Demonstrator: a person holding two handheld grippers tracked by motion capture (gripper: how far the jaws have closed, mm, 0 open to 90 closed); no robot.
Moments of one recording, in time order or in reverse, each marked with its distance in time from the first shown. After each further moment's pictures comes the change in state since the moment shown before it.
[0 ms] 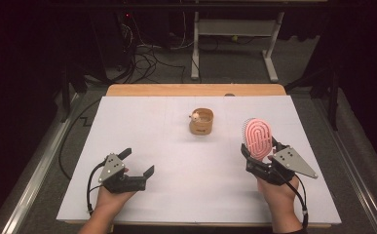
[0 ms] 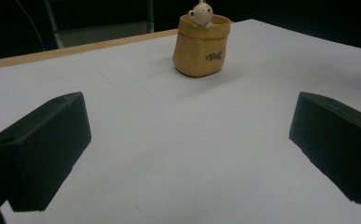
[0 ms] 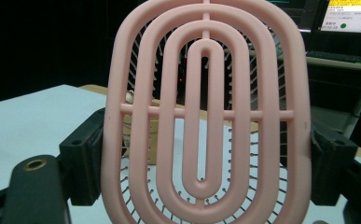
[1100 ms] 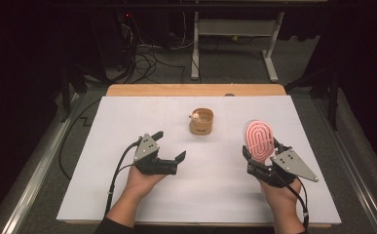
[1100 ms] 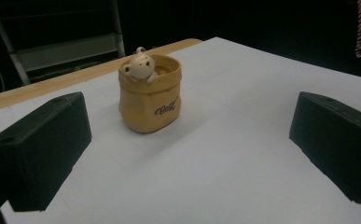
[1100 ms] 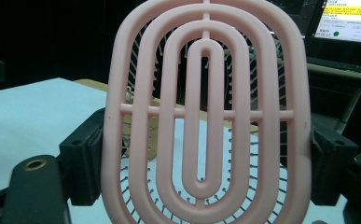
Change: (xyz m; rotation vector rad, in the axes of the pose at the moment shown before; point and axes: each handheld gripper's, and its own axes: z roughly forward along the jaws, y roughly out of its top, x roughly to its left) left arm -0.038 0.056 0.070 -0.013 -0.110 0.060; right arm 0.002 0.001 -0.006 0.003 -0.018 -0.051
